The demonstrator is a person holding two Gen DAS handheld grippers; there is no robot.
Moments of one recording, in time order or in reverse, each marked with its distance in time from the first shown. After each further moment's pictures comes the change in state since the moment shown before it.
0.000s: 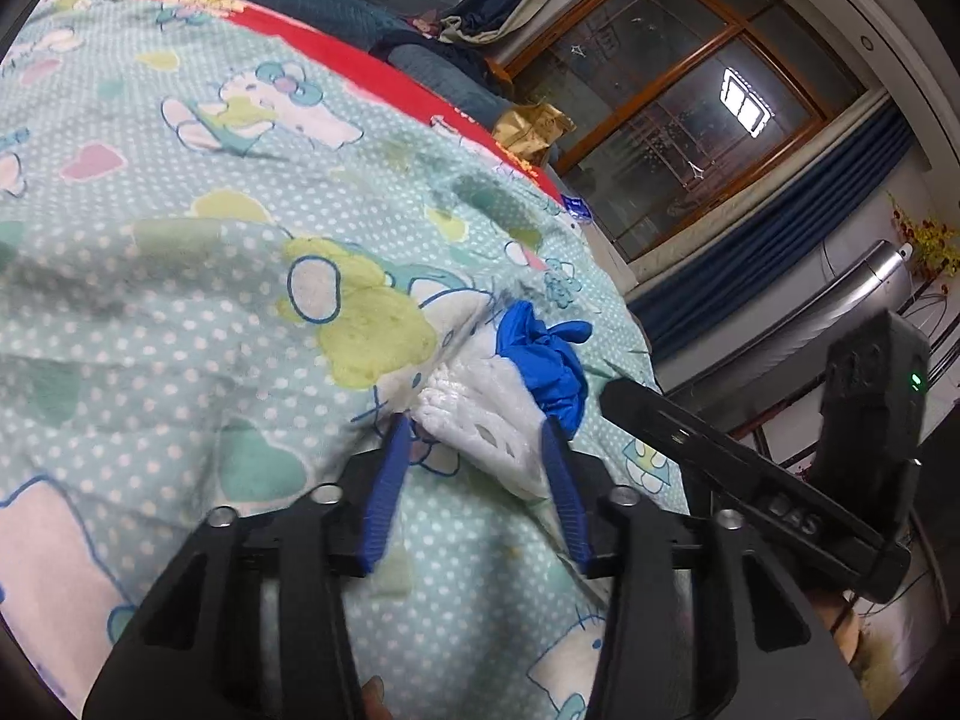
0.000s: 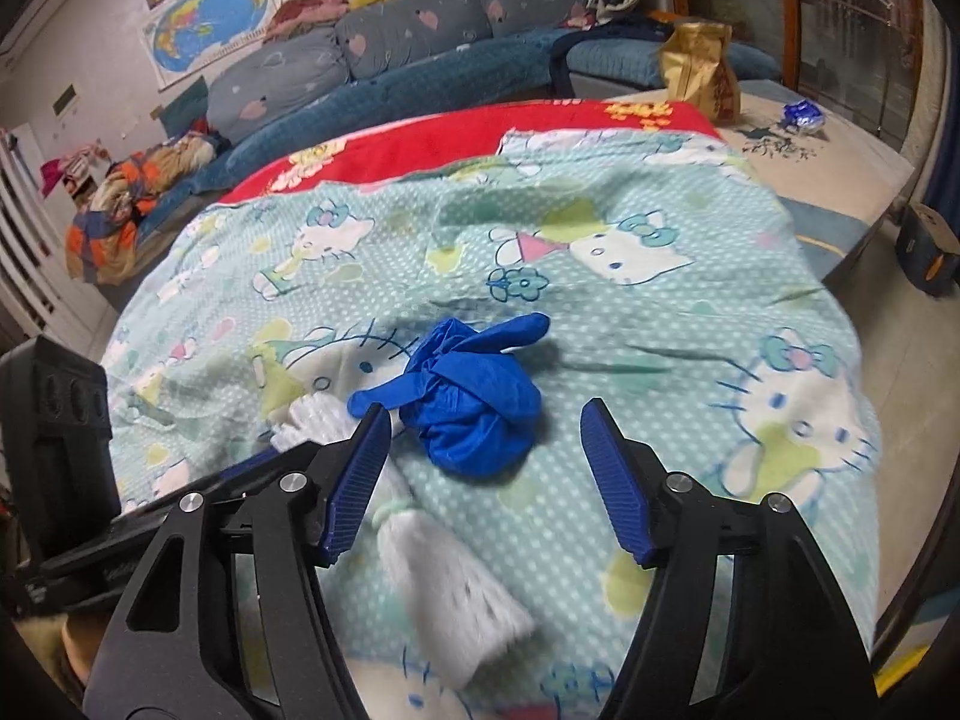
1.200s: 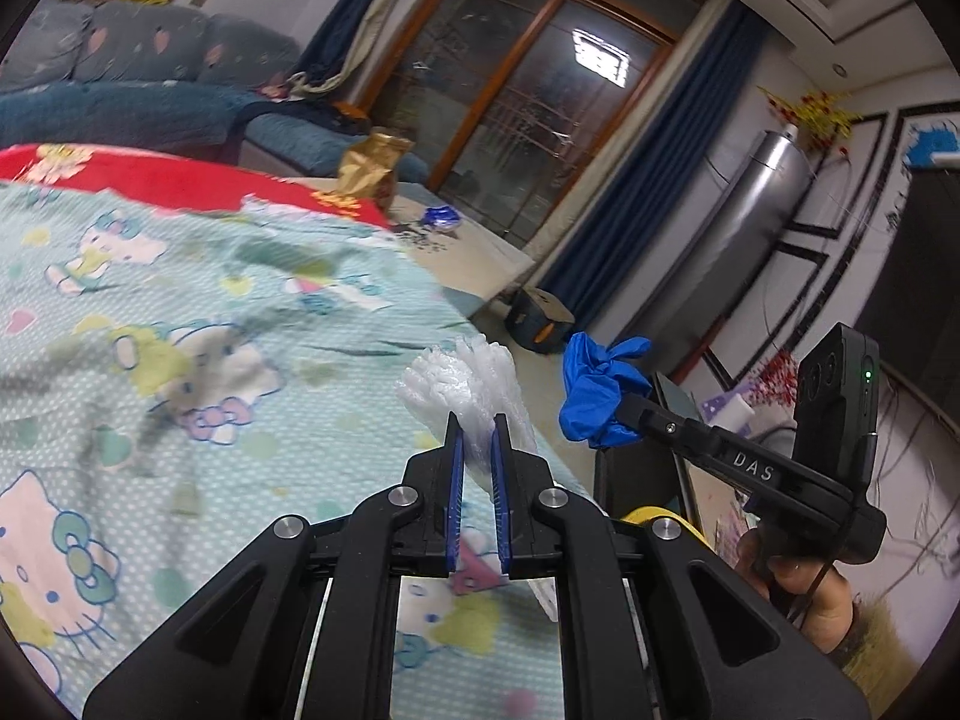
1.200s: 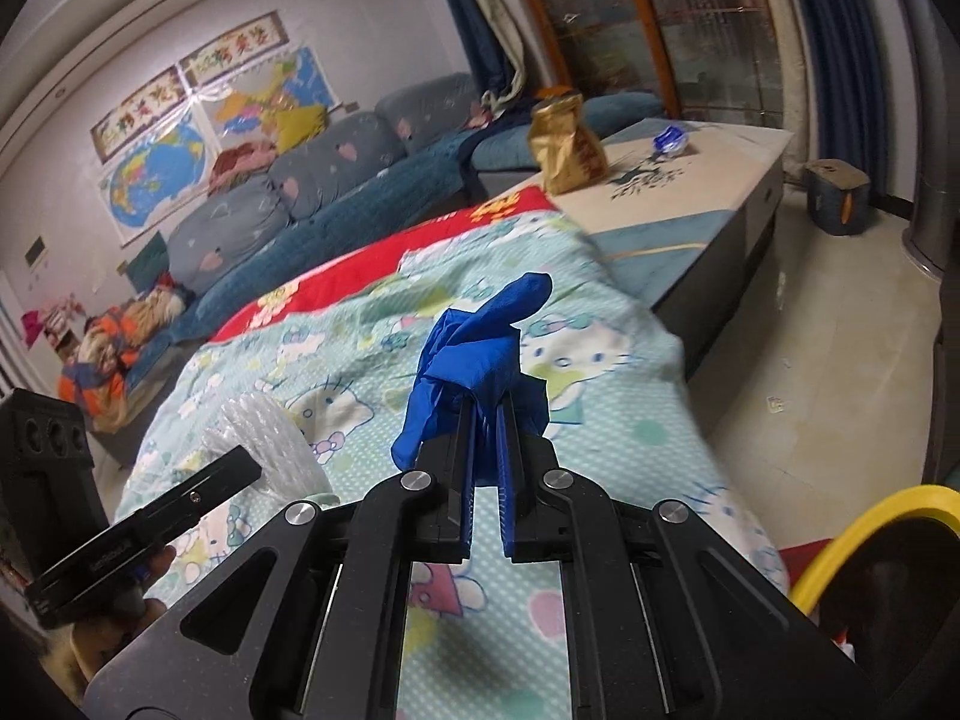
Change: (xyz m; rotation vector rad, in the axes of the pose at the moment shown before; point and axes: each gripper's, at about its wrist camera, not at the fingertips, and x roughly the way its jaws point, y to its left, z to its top) left arm -0.059 -0.123 -0.054 0.361 -0.062 -0.145; right arm -0.160 -0.069 -0.079 0.252 -0.308 -0.064
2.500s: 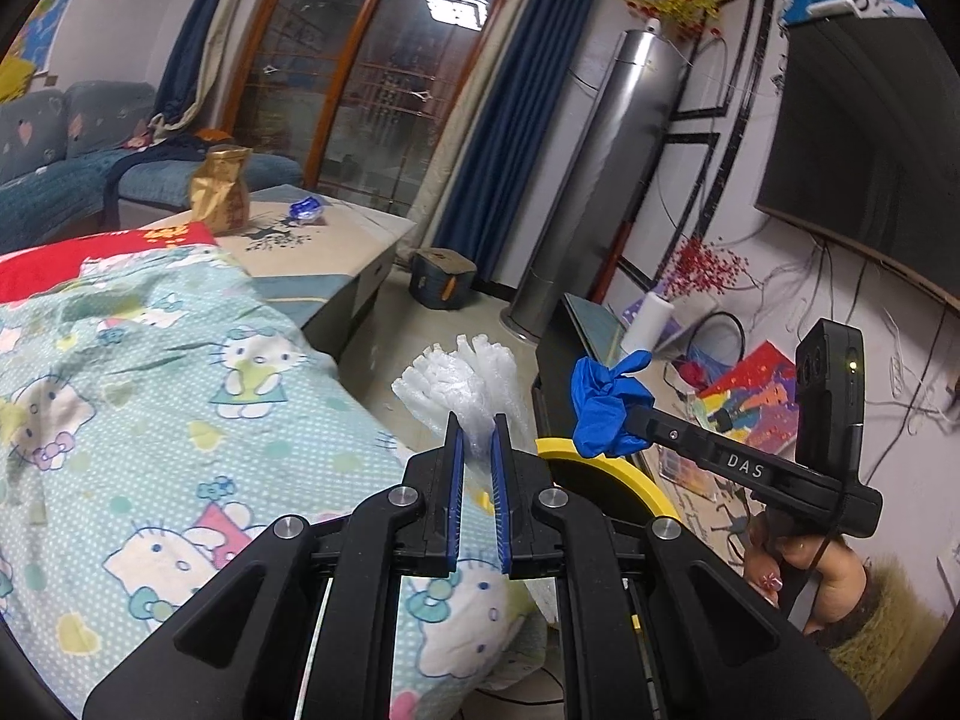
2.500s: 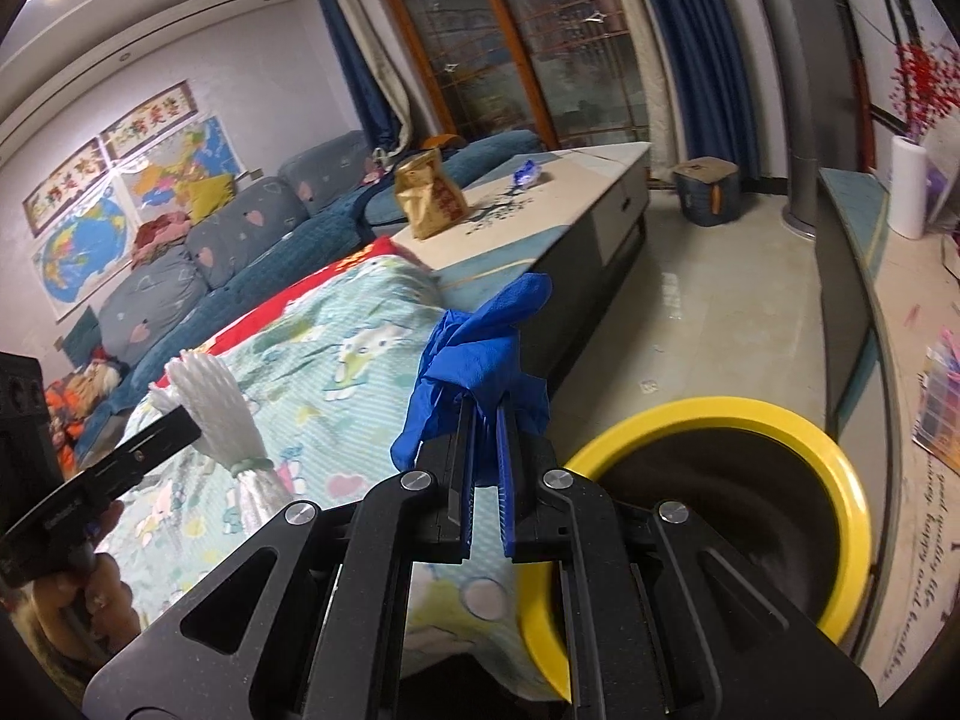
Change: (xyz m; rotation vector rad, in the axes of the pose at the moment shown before) left arm 0.022 -0.141 -0.047 0.298 0.093 -0.156; right arm -0.135 -0.100 -0.064 0.140 -0.118 -0.208
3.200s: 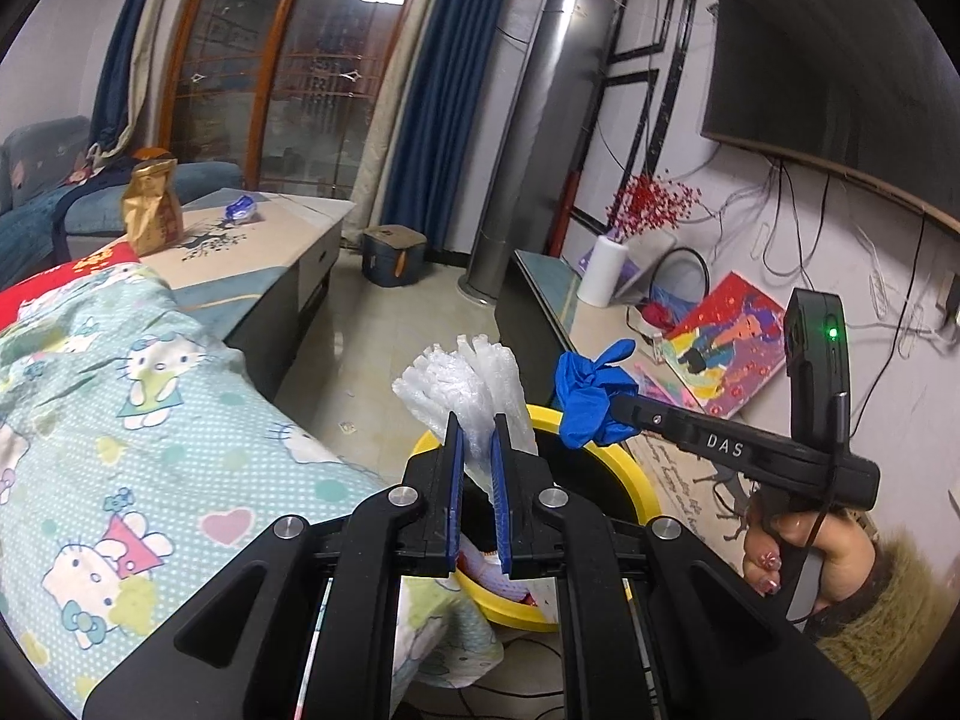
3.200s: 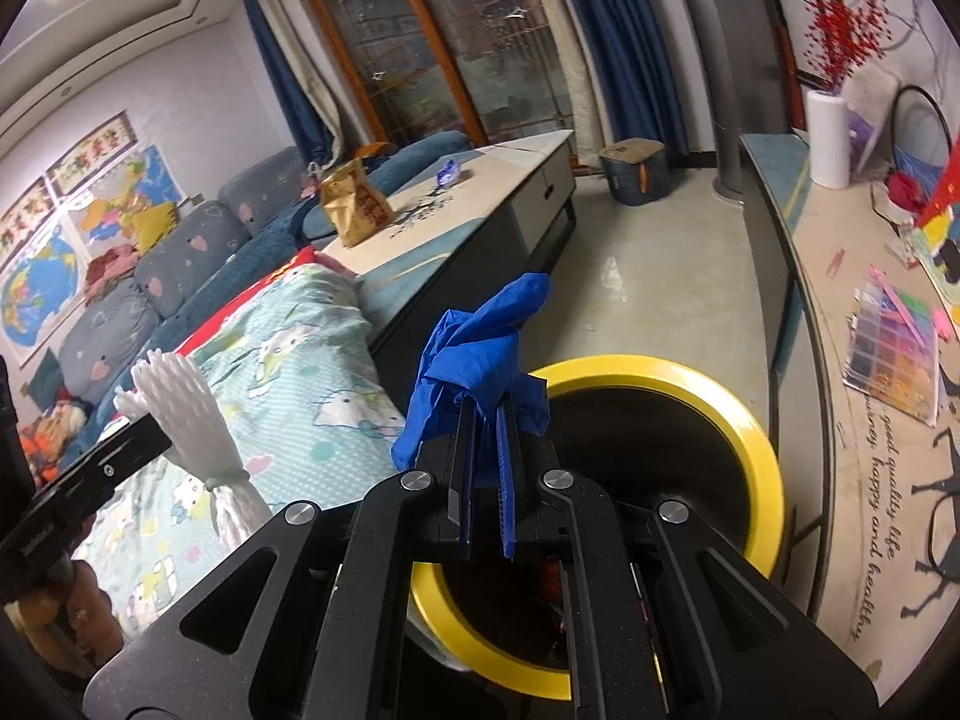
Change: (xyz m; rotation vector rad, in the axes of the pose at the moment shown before) left arm 0.044 -0.068 -0.020 0.153 0.083 -0.064; right arm -0.027 -0.064 -0.023 0.108 -0.004 -0.116
